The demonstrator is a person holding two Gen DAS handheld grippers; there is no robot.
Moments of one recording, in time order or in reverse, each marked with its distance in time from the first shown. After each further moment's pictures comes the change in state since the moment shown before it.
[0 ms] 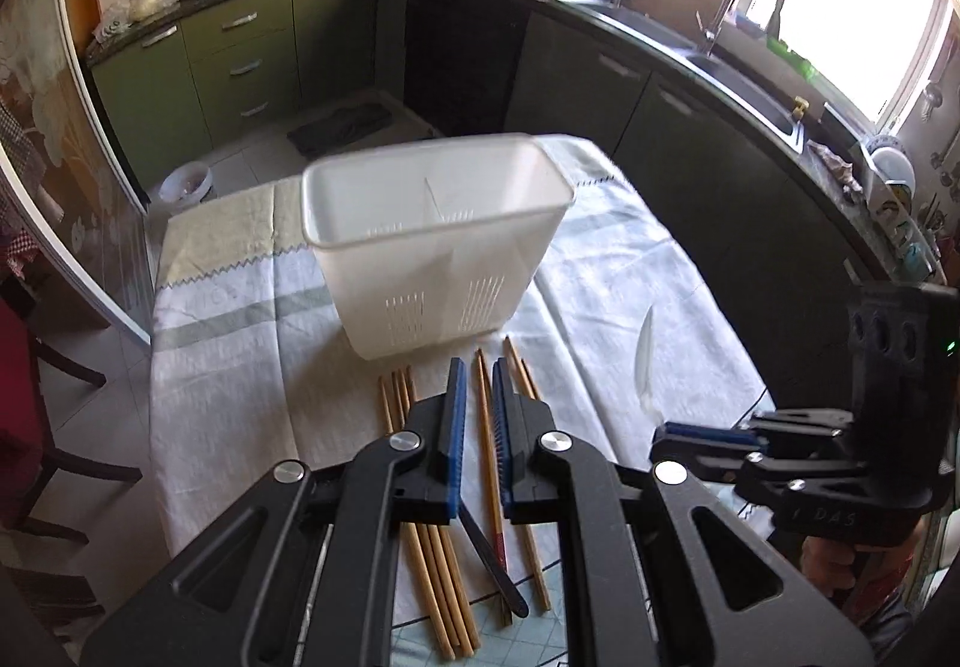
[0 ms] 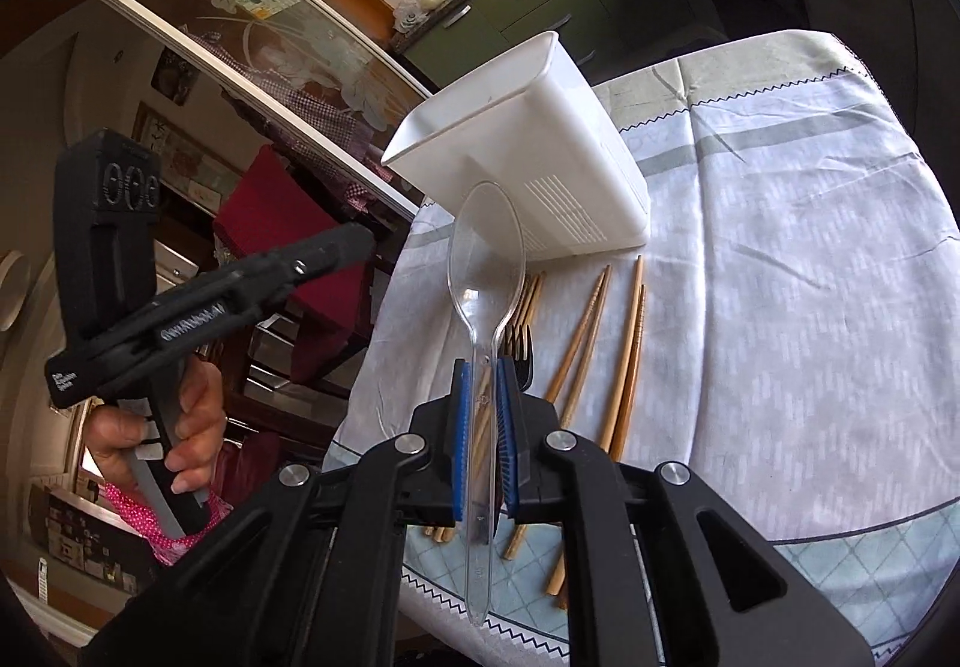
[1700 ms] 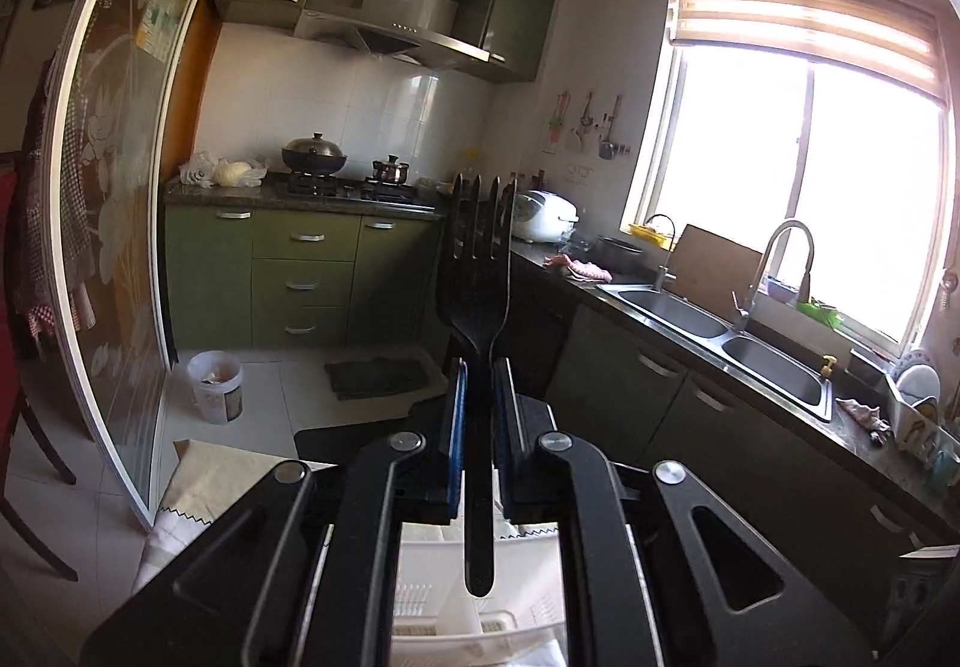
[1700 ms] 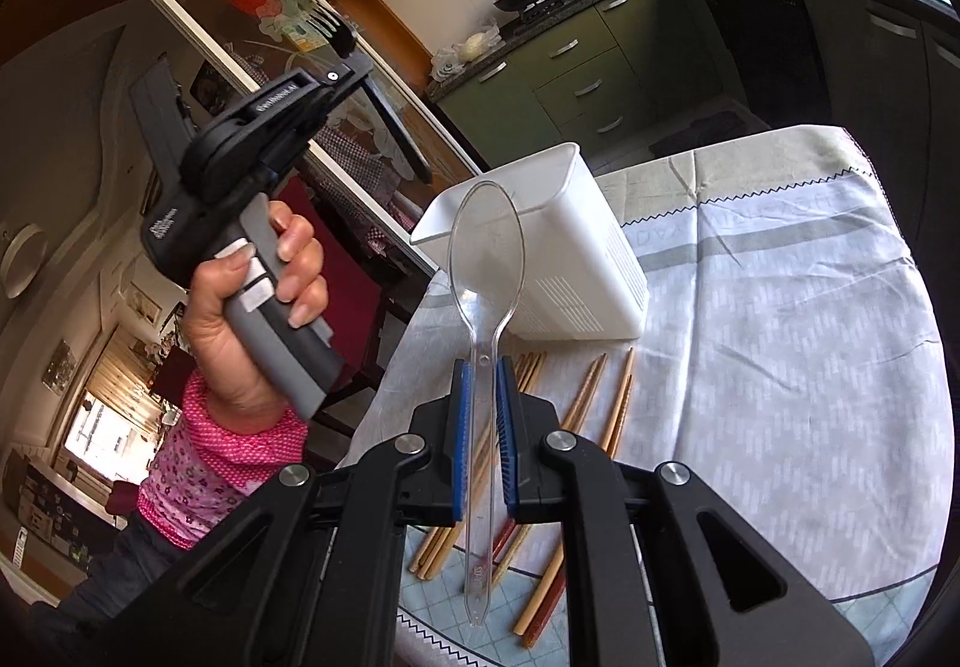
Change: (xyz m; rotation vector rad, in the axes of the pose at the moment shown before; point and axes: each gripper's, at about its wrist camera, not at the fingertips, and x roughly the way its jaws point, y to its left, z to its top) left arm -0.033 0.011 0.096 -0.173 -0.745 0.077; right arm -0.046 0.005 0.014 -0.113 -0.144 0.021
